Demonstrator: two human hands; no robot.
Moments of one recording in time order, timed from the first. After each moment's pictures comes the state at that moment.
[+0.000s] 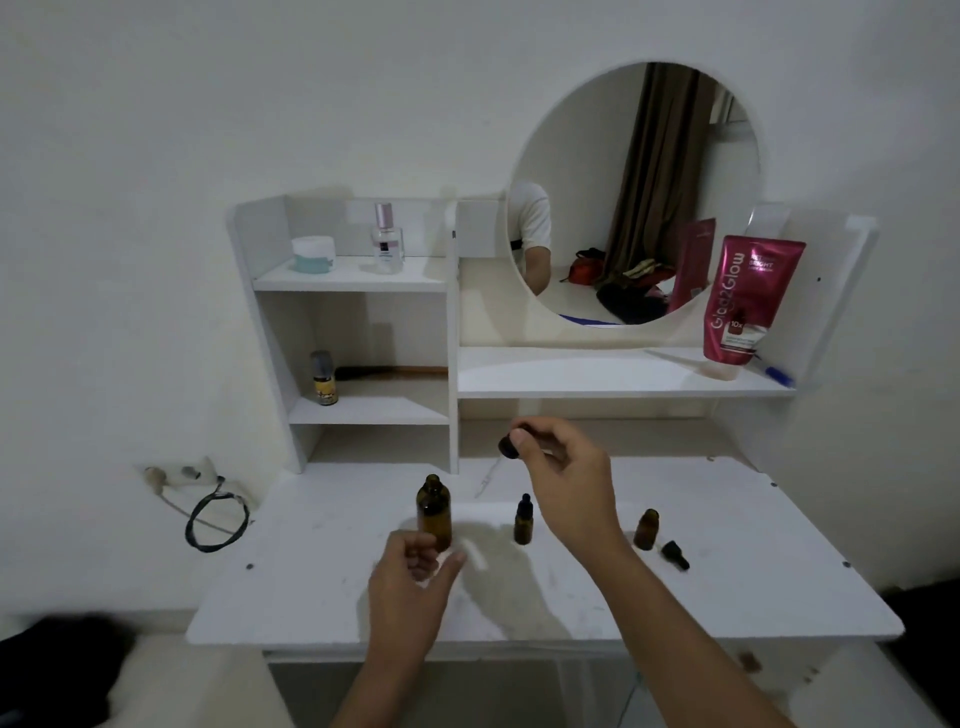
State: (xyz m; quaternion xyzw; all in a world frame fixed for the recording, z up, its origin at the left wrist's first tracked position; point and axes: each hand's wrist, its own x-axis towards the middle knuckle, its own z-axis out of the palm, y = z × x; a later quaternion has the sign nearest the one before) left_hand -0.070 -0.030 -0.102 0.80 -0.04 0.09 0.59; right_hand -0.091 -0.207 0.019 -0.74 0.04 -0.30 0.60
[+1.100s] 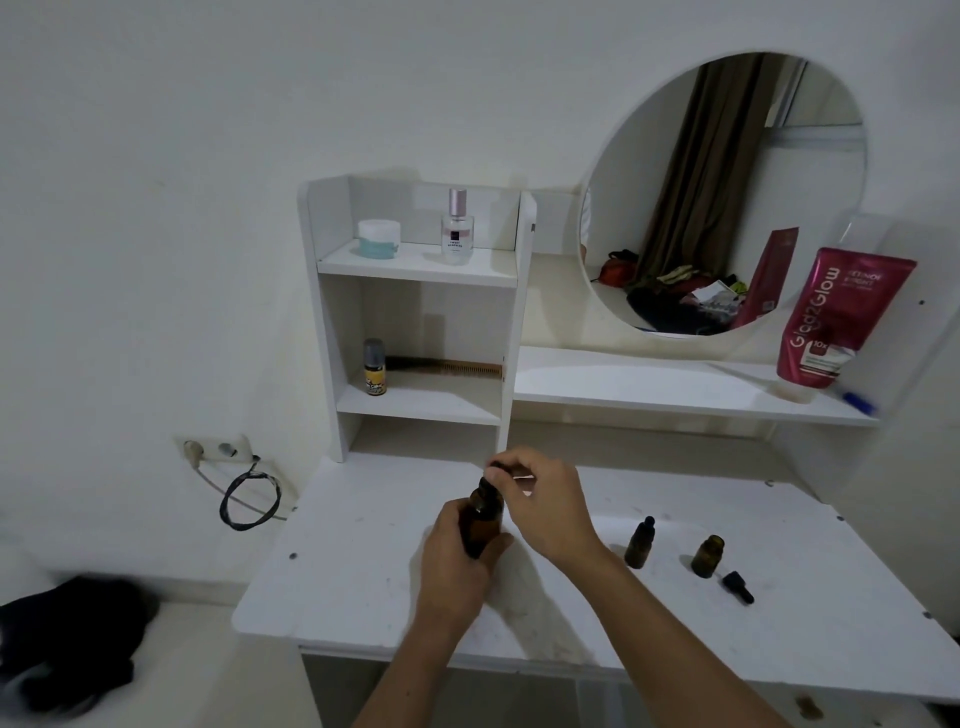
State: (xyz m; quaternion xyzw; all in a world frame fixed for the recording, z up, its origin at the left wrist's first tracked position) left_hand -0.005 -0.033 -0.129 0.81 -0.07 0.05 0.58; right_hand -0.025 -0.154 -0.023 -0.86 -0.02 -0.21 0.46
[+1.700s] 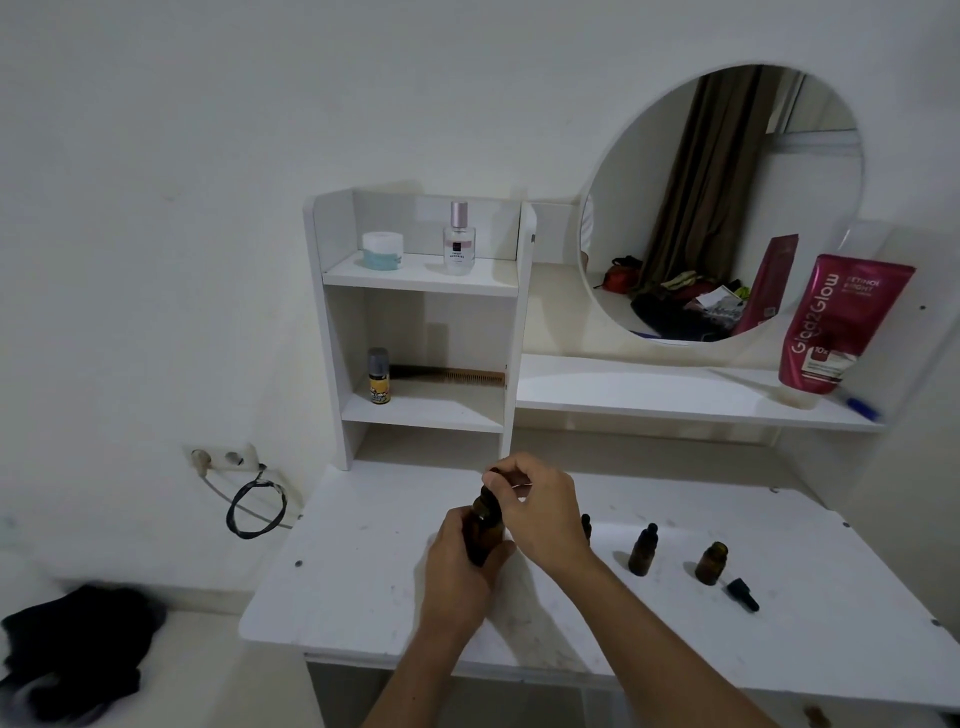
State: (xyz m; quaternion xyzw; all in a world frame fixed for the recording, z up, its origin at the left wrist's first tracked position) left_hand -0.005 -0.034 -0.132 0.81 -0.07 0.05 0.57; right_hand -0.018 -0.145 -0.029 -0.87 0.02 -0.22 0.45
